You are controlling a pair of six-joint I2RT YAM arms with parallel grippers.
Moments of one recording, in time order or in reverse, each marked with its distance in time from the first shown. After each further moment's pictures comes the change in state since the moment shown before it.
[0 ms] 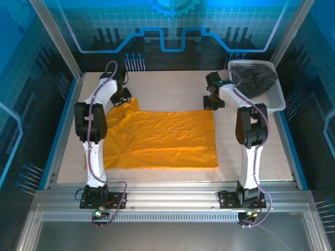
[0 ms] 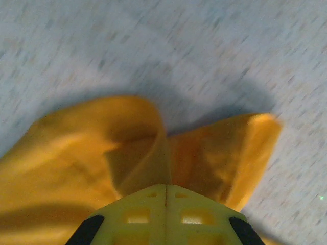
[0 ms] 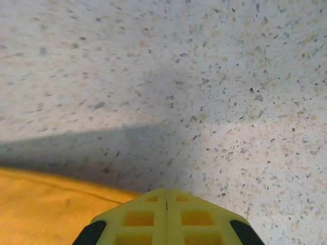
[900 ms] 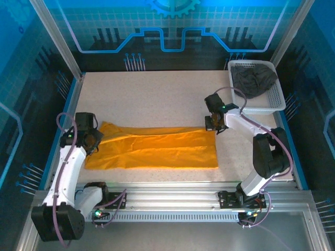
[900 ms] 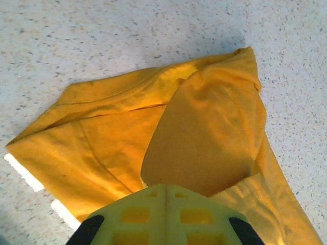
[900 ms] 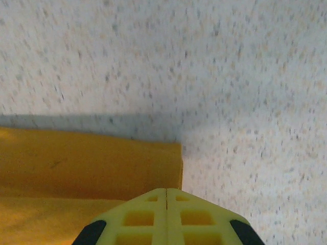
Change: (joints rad) left arm 0.152 -1.238 -1.038 0.004 -0.104 -0.336; right arm 0.137 -0.475 -0.603 0.140 0.123 0.104
